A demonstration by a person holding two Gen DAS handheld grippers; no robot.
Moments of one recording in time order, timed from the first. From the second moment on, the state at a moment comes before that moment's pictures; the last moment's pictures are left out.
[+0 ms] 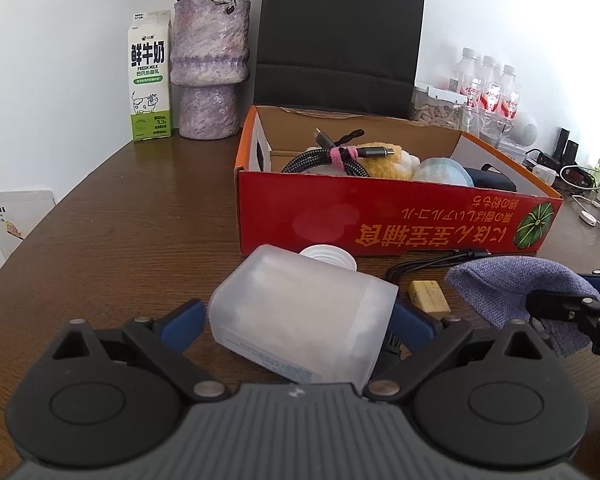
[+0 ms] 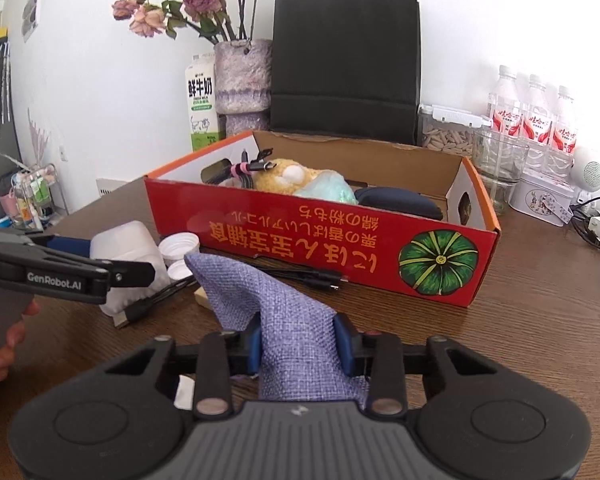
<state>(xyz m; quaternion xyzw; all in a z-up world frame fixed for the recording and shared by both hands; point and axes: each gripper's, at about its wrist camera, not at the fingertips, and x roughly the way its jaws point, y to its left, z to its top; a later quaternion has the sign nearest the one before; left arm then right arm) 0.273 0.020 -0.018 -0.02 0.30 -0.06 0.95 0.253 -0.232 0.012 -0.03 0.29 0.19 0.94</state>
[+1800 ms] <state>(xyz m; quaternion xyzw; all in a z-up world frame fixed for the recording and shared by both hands) 0.410 -0.039 0.071 -0.08 0.17 -0.05 0.98 0.411 -0.244 0.067 0.03 0.21 0.15 0.97</state>
